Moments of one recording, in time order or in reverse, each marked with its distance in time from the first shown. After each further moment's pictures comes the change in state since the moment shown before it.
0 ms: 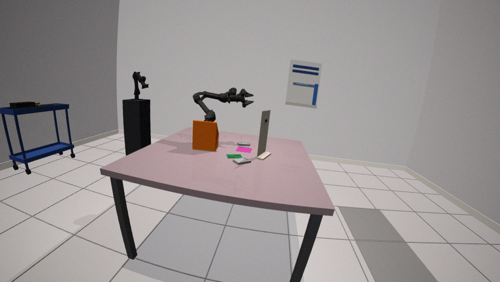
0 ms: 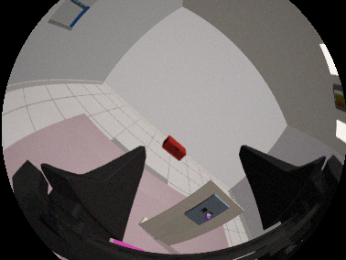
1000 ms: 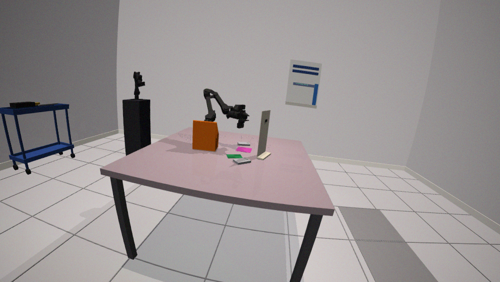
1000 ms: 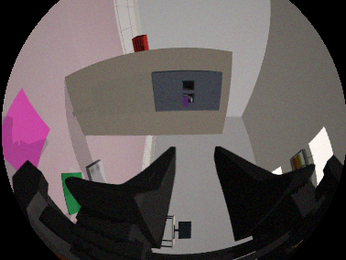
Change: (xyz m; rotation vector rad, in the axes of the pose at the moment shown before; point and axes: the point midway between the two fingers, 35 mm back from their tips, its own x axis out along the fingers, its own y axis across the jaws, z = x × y) arm -0.016 -0.032 -0.221 -0.790 0.622 -0.189
